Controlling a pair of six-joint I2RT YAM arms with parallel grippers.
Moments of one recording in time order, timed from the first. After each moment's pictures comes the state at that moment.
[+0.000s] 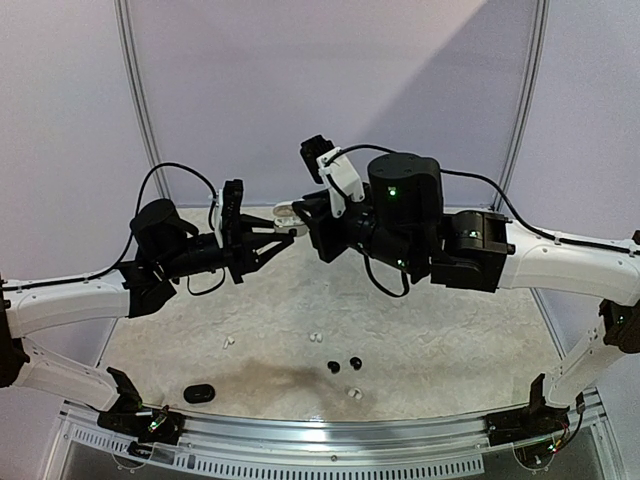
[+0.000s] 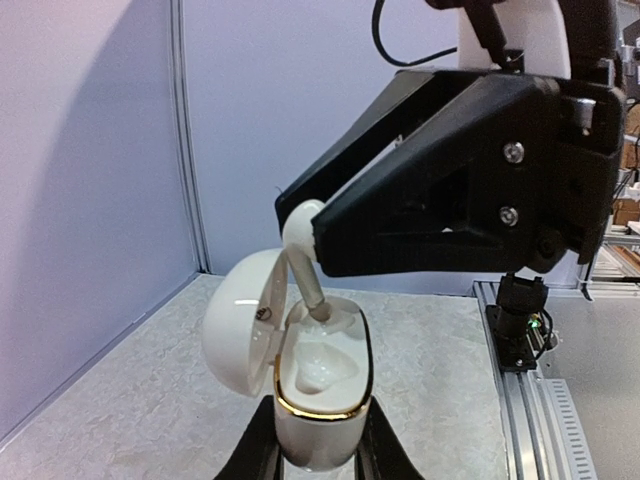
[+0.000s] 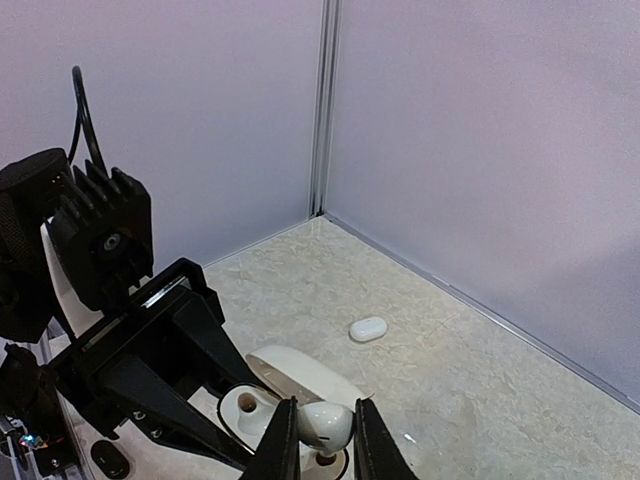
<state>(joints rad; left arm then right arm) -0.73 1.20 0.70 0.61 0.56 -0.02 1.24 1.57 1.48 -0.09 0.44 0.04</state>
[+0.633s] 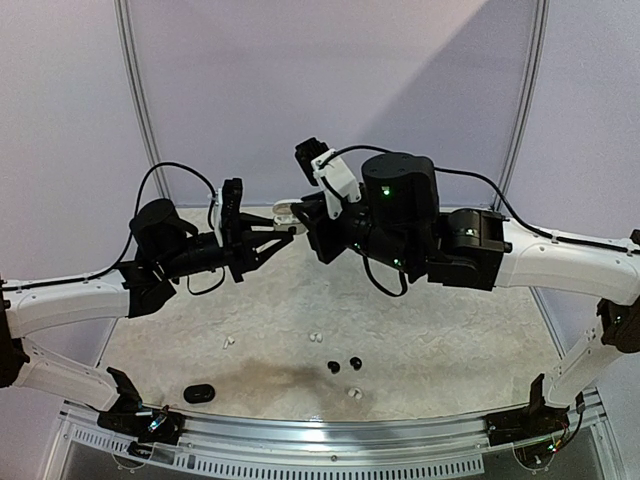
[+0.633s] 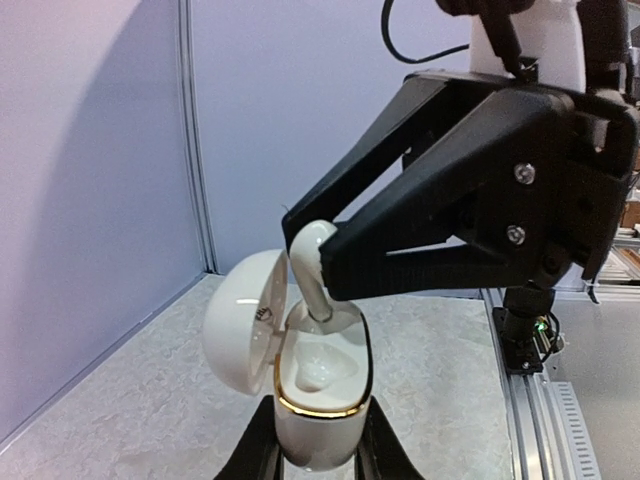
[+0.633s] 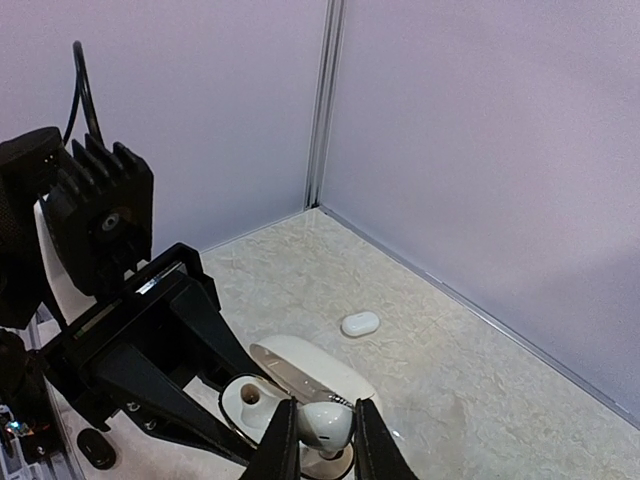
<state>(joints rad) -0.73 1.20 0.70 0.61 0.54 -0.02 1.24 1.59 1.51 -0.12 0.44 0.02</state>
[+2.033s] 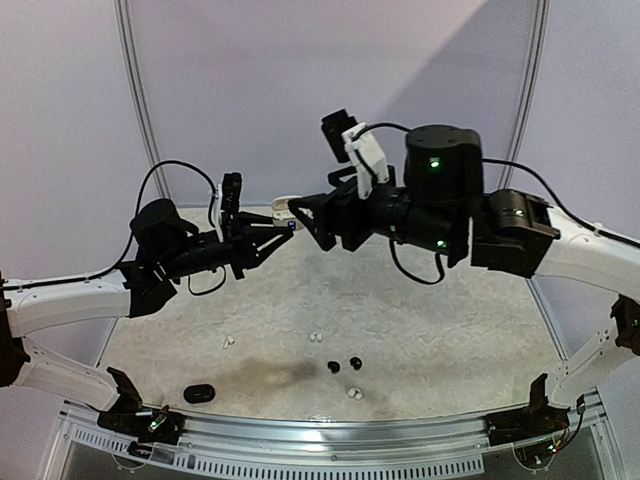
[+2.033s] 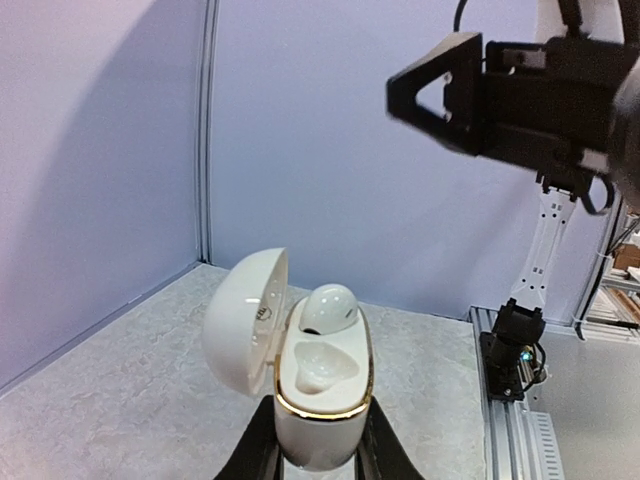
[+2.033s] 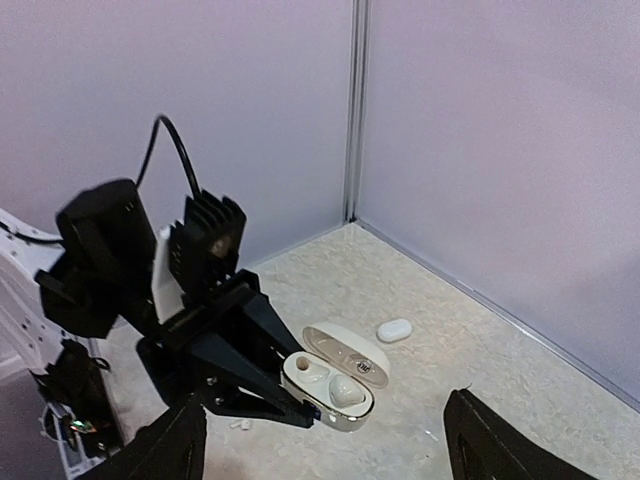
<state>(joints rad) -0.73 1.21 0.70 0.62 0.50 -0.15 1.25 1.49 1.55 -0.24 0.36 0.08</state>
